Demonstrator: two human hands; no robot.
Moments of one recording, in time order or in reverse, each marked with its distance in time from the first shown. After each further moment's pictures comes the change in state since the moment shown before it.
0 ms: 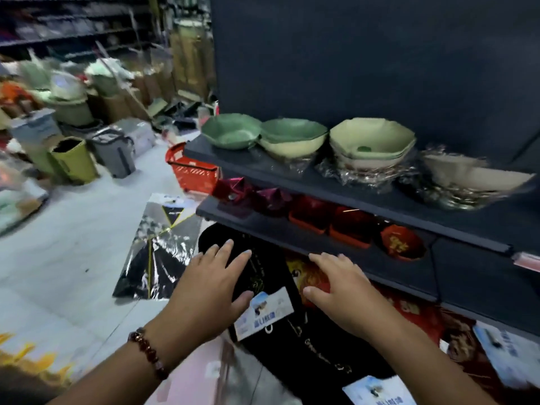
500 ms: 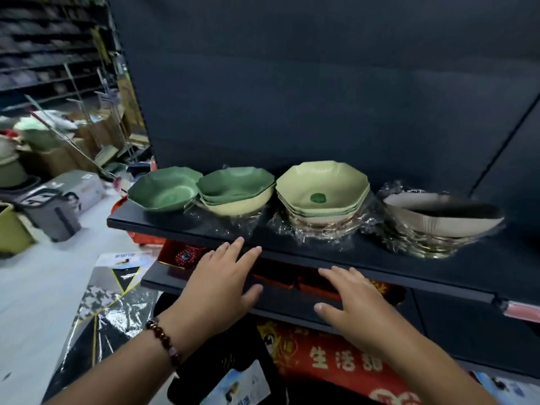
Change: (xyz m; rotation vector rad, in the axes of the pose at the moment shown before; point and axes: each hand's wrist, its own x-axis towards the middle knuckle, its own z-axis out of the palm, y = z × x) left_hand 0.264 0.077 -0.030 0.001 0.078 0.212; right_hand 0.131 0.112 -0.133 0.043 0.073 0.131
